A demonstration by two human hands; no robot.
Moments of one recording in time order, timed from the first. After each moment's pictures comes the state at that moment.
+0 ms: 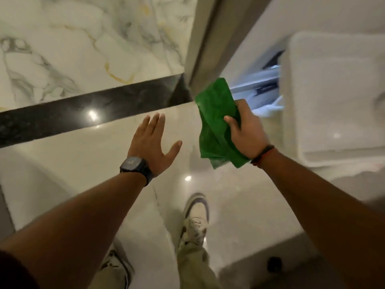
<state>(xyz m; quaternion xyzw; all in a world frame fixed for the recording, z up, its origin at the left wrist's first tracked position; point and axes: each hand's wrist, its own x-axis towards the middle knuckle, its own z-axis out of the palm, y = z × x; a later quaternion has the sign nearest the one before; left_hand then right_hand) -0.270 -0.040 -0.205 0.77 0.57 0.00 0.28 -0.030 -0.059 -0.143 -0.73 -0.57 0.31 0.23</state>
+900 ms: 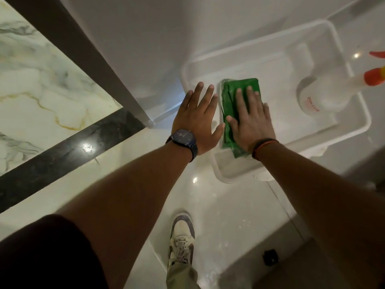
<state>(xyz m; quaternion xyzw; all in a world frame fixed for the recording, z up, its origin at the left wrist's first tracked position) 0.036 0.011 -0.126 0.94 0.31 -0.02 0.13 0.184 -0.081 -0.133 -0.84 -0.53 0.13 -0.01</state>
